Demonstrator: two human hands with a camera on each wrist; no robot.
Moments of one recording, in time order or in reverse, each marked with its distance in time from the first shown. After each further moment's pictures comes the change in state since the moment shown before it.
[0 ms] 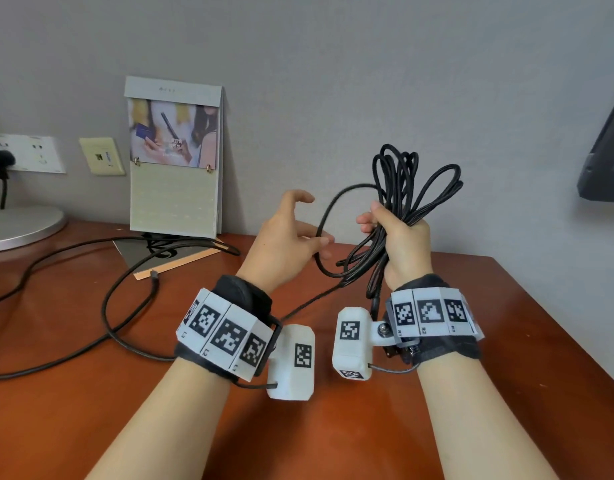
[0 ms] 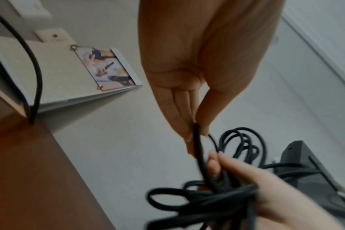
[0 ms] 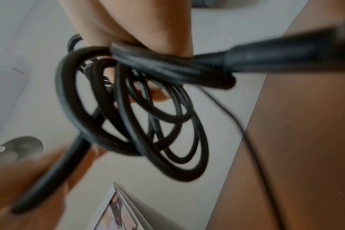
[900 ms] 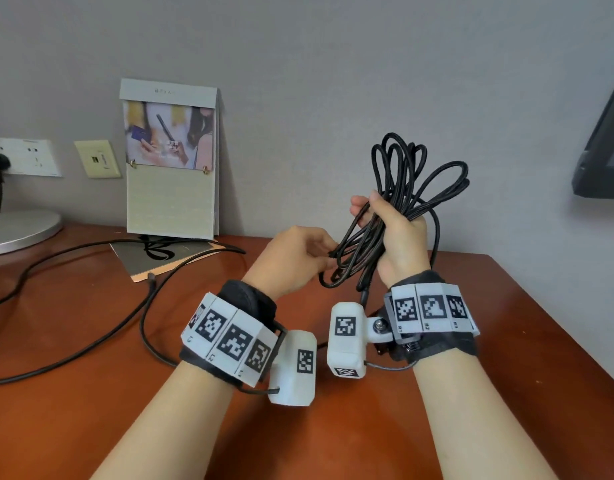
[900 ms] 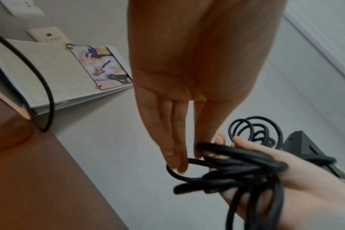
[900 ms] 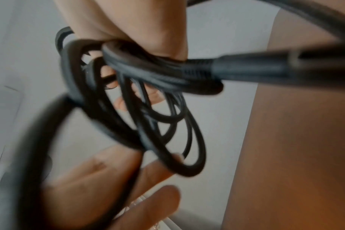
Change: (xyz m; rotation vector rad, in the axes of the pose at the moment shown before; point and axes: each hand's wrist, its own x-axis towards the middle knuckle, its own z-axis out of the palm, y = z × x) left_hand 0.004 -0.008 0.010 0.165 -0.170 0.004; right_hand -0.004 -0.009 0.006 0.206 -0.030 0.056
